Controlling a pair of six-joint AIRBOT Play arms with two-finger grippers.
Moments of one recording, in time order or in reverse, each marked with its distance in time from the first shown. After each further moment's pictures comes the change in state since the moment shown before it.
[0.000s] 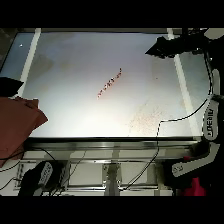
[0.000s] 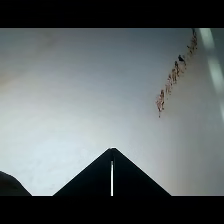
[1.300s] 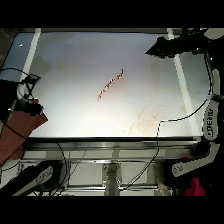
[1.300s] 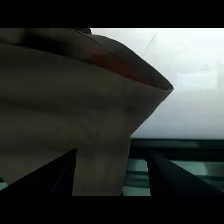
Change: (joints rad) left arm -0.462 -0.345 -0.188 1.023 -0.041 -0.275; right arm 0.000 0.000 0.000 0.000 0.000 0.000
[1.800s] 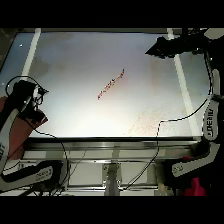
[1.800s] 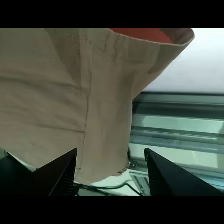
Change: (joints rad) left arm 0.008 -0.195 -0.003 0.092 -0.160 -0.010; right arm 0.000 0.000 0.000 0.000 0.000 0.000
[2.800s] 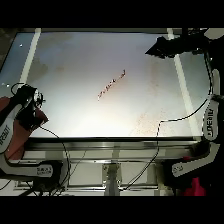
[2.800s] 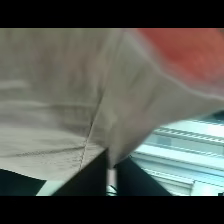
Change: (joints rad) left arm 0.122 -0.203 0.001 0.012 -0.006 -0.019; right arm 0.000 0.000 0.000 0.000 0.000 0.000
